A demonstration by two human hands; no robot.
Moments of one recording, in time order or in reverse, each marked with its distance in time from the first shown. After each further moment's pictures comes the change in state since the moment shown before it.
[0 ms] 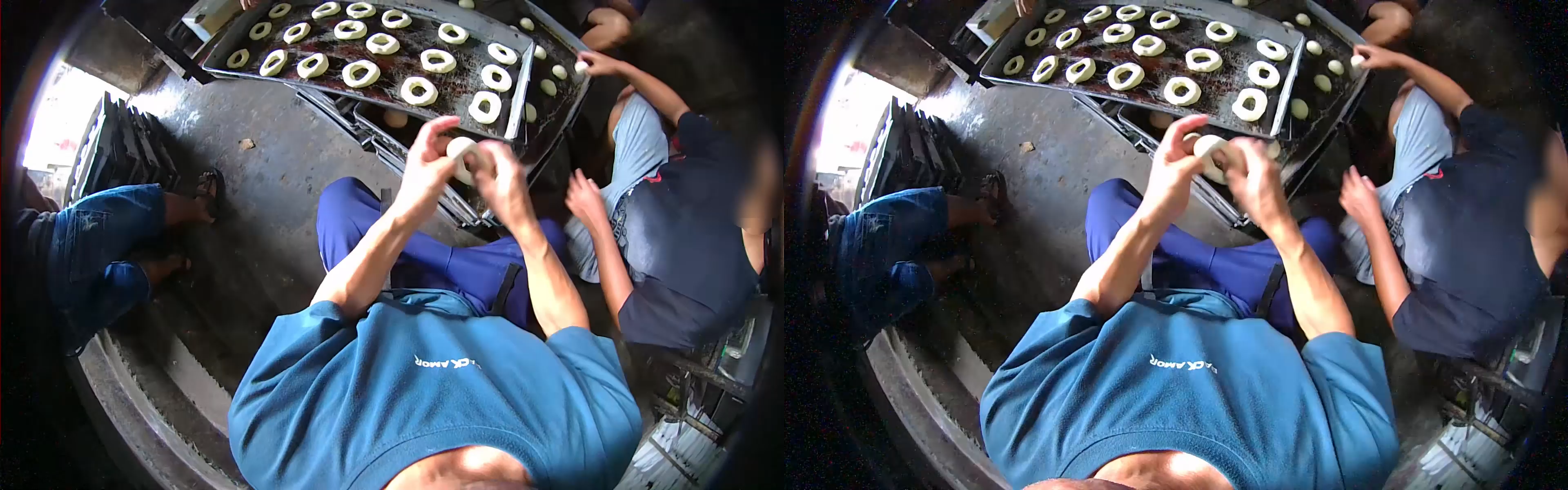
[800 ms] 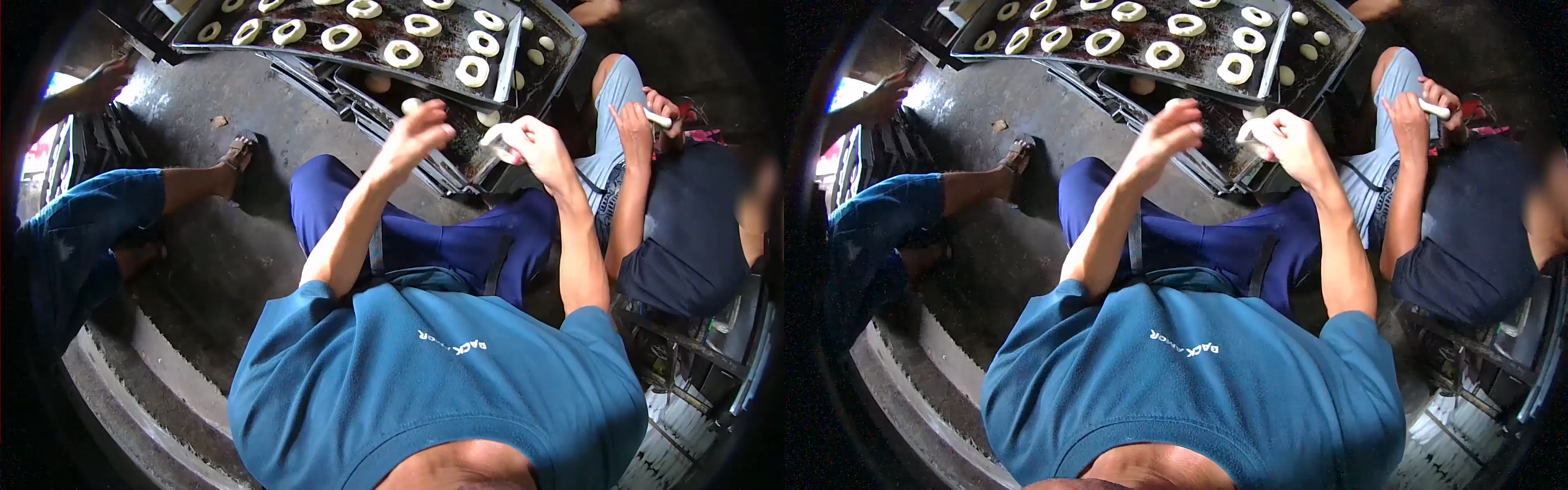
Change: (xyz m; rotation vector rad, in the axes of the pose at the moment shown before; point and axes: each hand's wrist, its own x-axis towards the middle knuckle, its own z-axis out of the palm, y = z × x) left_hand -0.003 -0.033 -0.051 0.146 -0.114 -0.215; right_hand -0.005 0.027 -0.056 0.370 -0.328 0.510
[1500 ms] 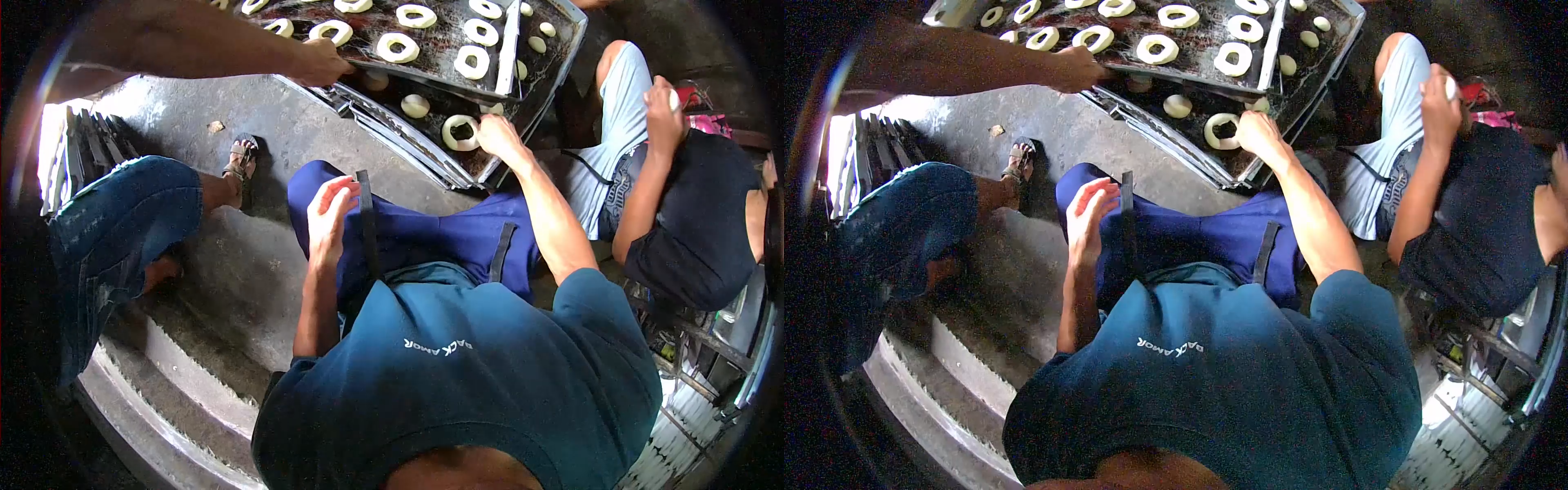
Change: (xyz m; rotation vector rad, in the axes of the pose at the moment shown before) left_hand -0.123 -0.023 -0.079 0.049 0.489 -0.083; right_hand 0.094 0.115 0.030 -1.017 -0.065 0.119
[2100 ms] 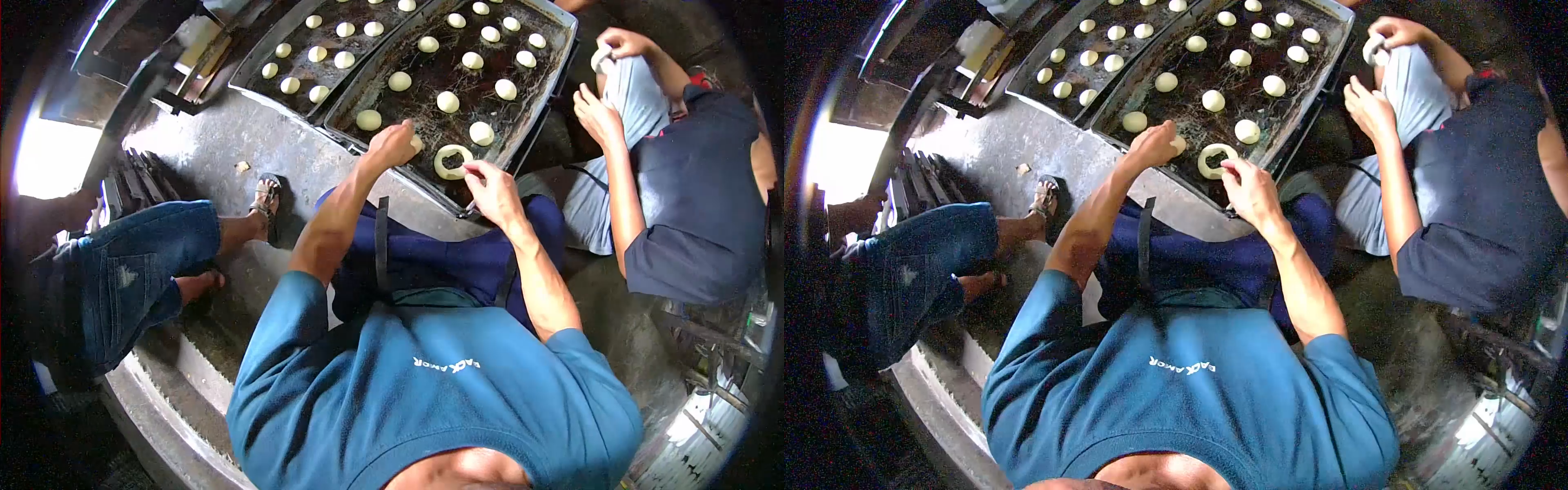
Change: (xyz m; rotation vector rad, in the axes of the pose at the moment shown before) left_hand 0.189 0.023 0.152 1.590 -0.504 0.348; right_hand -0.098 -0.017 -0.039 0.712 0.321 -0.040
